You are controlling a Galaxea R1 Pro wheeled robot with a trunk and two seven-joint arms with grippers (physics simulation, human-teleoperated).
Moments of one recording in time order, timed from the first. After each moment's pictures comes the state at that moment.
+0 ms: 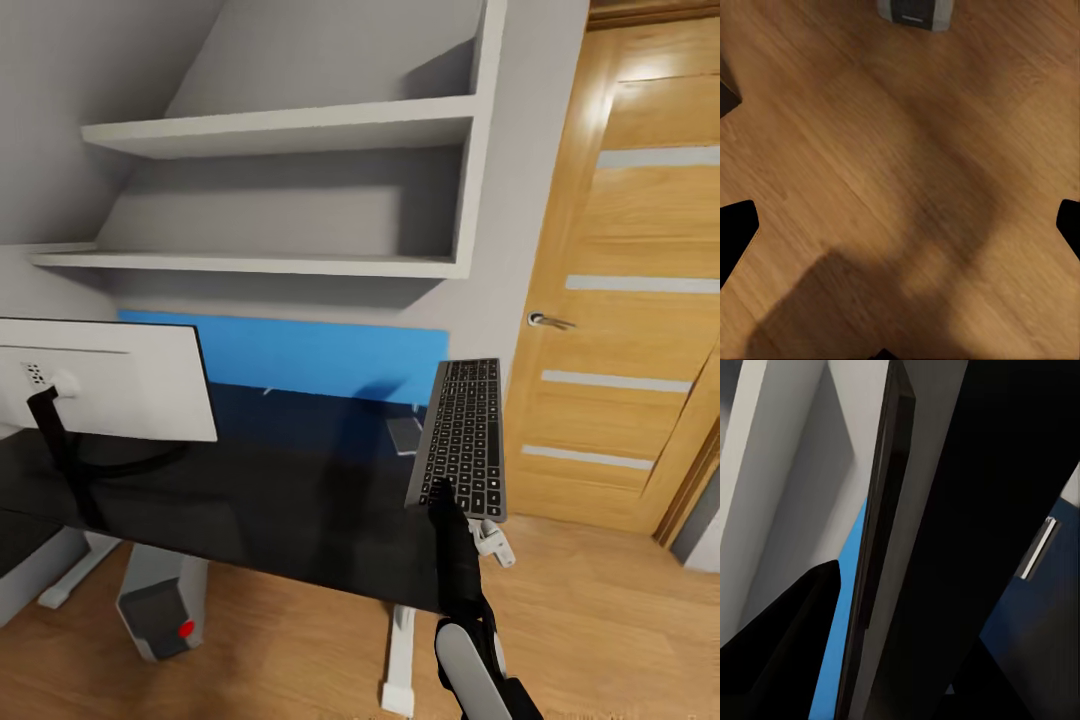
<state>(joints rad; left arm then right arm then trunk) -0.22 0.11 -0.15 -0.15 0.71 -0.35 0.12 -0.18 0.12 0.35 -1.45 -0.94 -0.51 -0.23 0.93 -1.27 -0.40</state>
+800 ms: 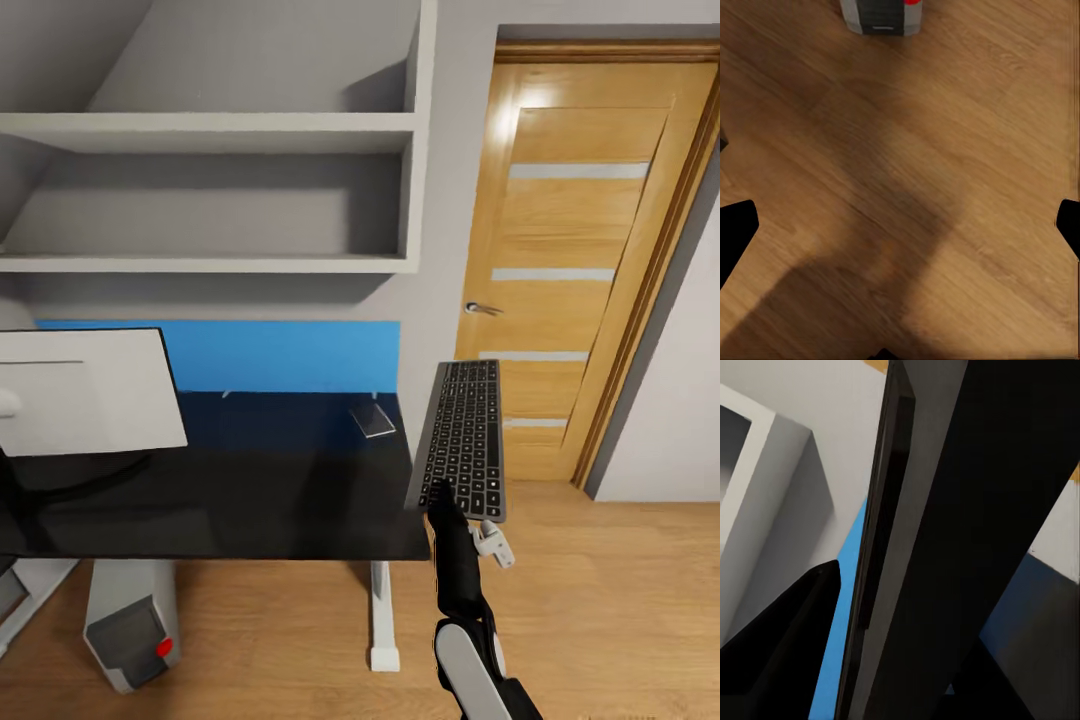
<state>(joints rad) -0.22 0.11 -0.15 -0.15 0.71 -0.35 0.13 -0.18 0.12 0.35 -1.45 -0.94 -0.51 -0.23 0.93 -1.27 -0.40</state>
